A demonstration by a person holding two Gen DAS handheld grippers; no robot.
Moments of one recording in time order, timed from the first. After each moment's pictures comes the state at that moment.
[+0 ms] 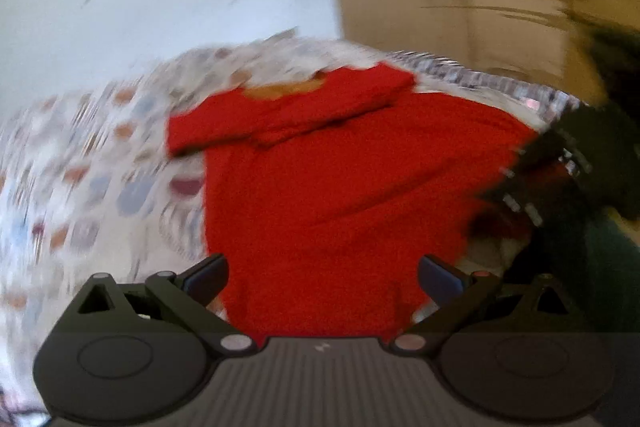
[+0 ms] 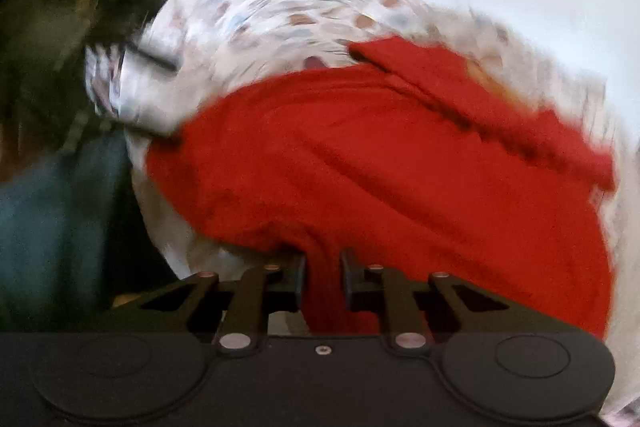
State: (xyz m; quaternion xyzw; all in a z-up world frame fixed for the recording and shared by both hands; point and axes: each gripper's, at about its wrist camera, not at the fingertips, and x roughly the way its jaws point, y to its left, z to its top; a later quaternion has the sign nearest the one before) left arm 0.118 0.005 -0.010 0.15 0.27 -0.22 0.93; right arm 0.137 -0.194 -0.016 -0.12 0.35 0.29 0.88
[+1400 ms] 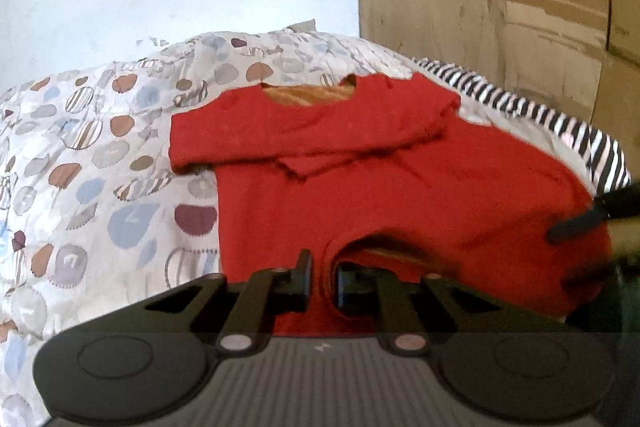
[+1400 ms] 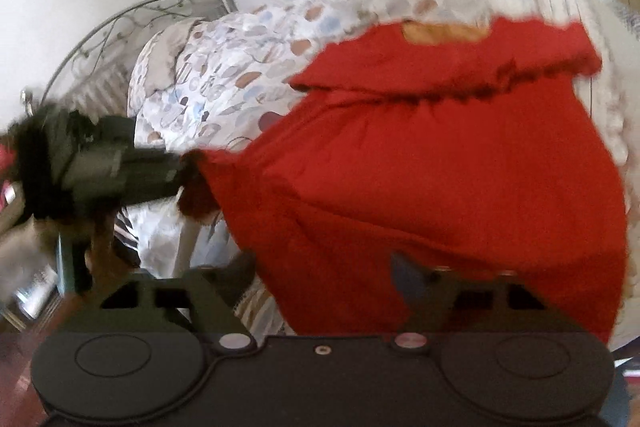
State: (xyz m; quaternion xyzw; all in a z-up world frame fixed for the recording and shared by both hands) left arm 0.220 0.014 0.012 0.08 0.31 -0.20 0.93; right arm 0.162 -0.239 0.006 0.07 0.37 0.27 0.89
